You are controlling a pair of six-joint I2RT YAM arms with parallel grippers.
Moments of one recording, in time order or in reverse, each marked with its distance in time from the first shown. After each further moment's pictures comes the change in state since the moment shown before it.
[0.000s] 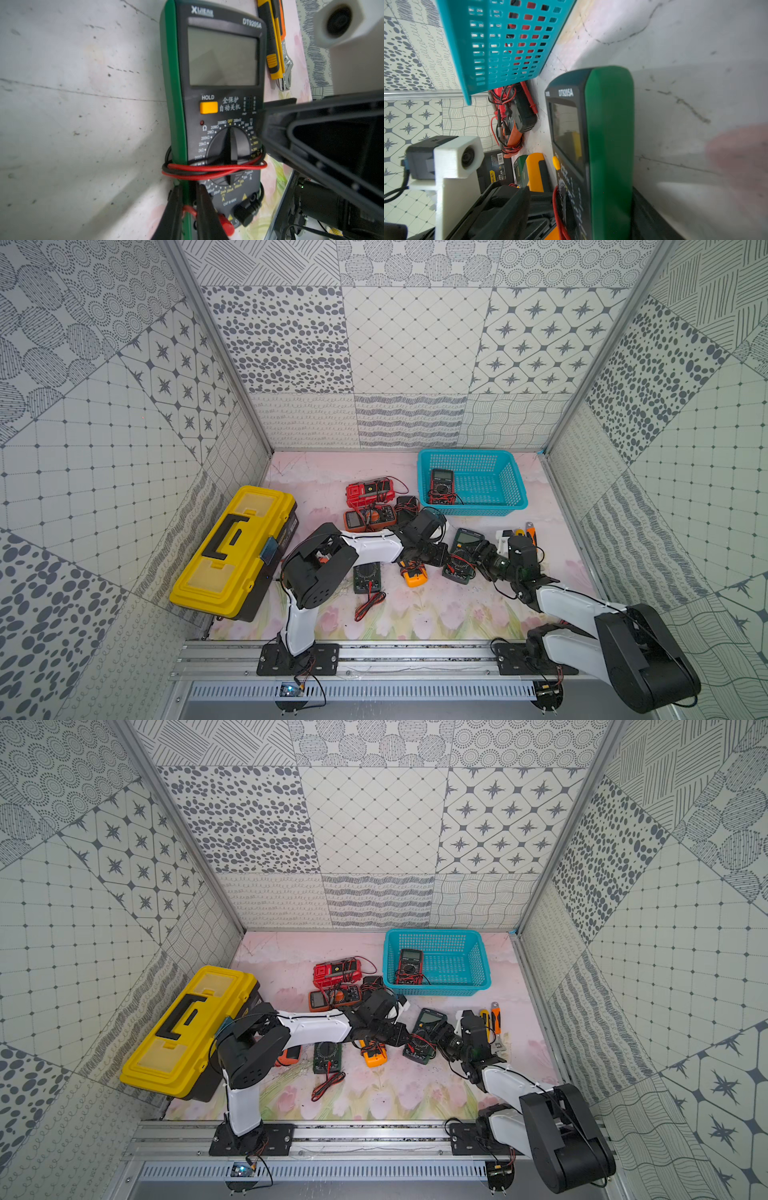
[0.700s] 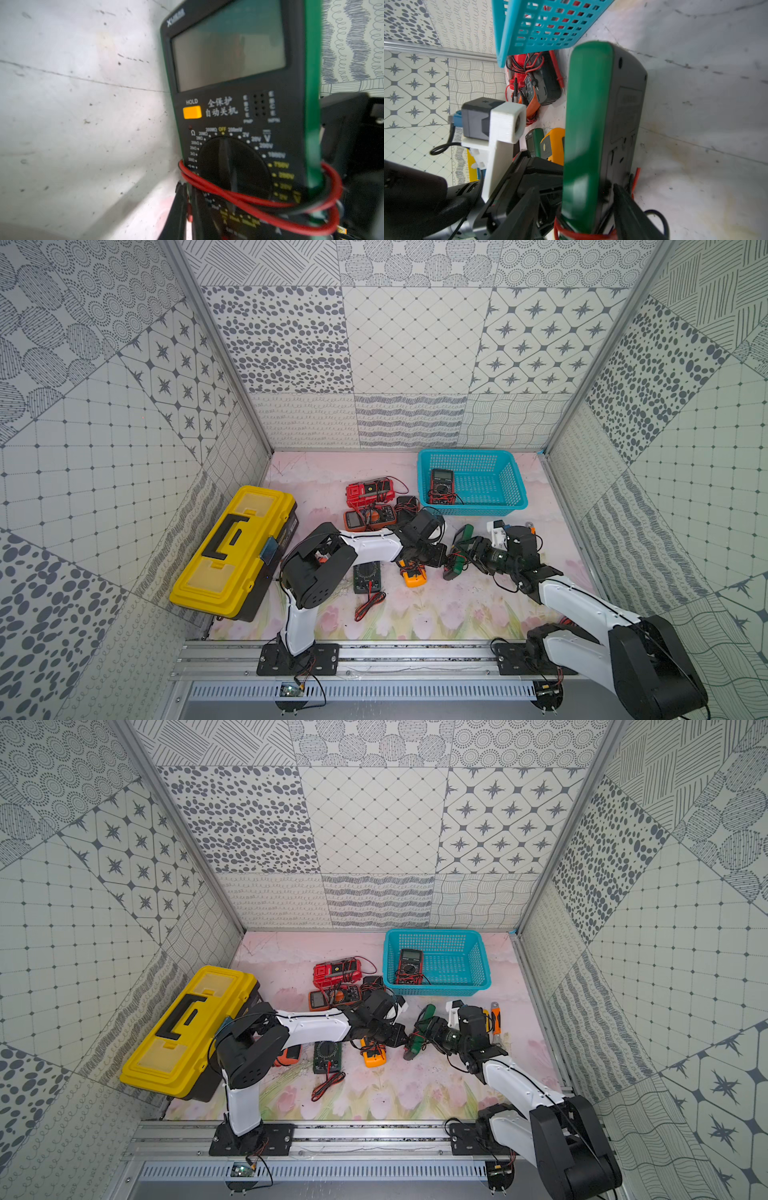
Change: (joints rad) left arm 0.006 -0.004 0.002 -0.042 0.000 0.010; right arm 0.026 -0.054 0.127 -0.243 -0.074 -0.129
